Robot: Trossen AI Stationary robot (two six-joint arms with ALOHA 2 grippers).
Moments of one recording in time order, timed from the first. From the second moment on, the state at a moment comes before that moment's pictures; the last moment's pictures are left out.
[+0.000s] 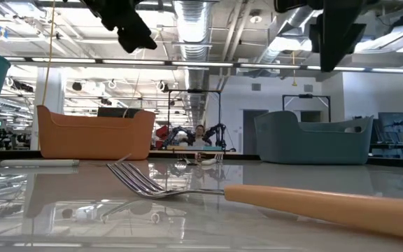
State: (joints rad) left arm 0.23 1.11 0.98 -0.42 0.24 0.06; right arm 0.37 1.59 1.28 -0.83 -0.05 0.80
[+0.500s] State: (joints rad) left arm 0.22 1.15 0.96 -0.39 0.09 -0.04; right arm 0.30 1.57 1.28 -0.92 -0.05 0.57
